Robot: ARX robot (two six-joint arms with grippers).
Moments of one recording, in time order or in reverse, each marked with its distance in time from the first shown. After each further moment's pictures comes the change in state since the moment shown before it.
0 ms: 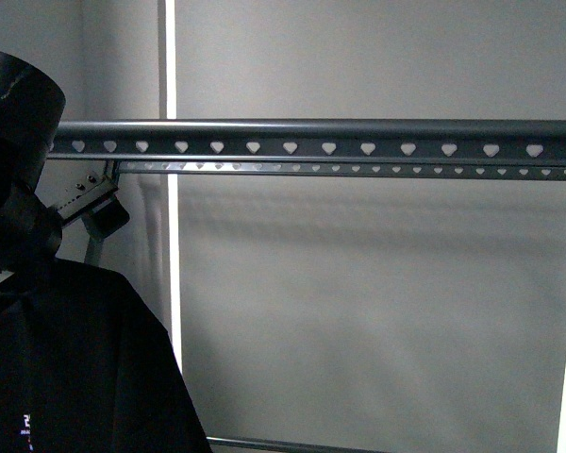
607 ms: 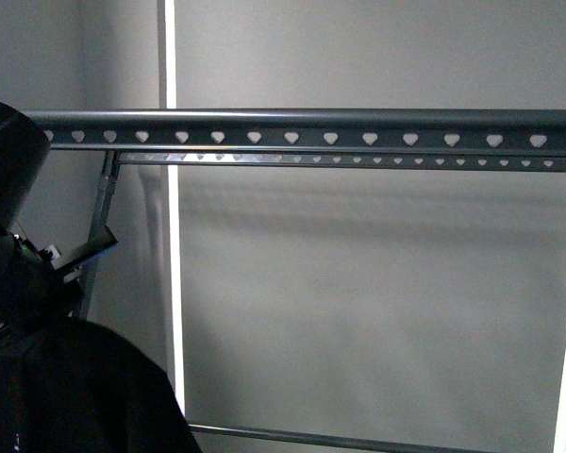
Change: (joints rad) left arm 0.009 -0.015 -0.097 -0.091 0.187 0.126; right arm 0.000 0.000 0.000 0.000 0.000 0.000
